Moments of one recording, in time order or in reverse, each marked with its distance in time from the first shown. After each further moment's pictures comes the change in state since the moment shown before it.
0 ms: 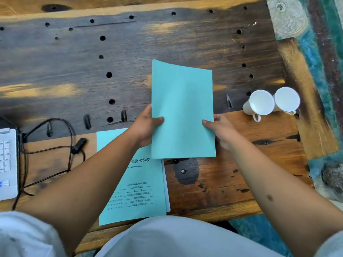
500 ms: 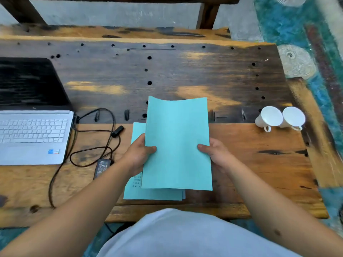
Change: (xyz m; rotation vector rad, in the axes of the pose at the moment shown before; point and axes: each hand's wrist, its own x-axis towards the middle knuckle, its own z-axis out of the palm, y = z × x) left_hand -0.167 -0.051 -0.067 0.023 0.184 0.079; right_hand -0.137 0.025 0.072 -0.049 -0.382 -0.142
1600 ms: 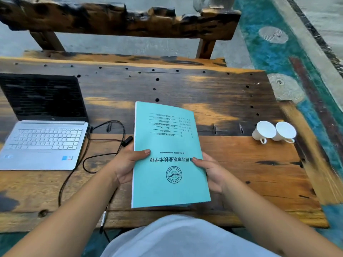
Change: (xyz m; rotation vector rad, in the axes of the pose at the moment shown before) left_hand -0.082 0.031 -0.031 -0.199 -0.270 0.096; right_hand -0.044 0.014 0.053 0.382 -0.219 0.046
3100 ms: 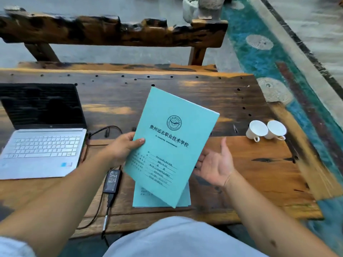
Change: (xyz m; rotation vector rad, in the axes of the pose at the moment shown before) left_hand 0.033 0.035 -0.038 0.503 0.097 0.003; right_hand -0.013 -0.014 0.005 0.273 -0.015 -0.077
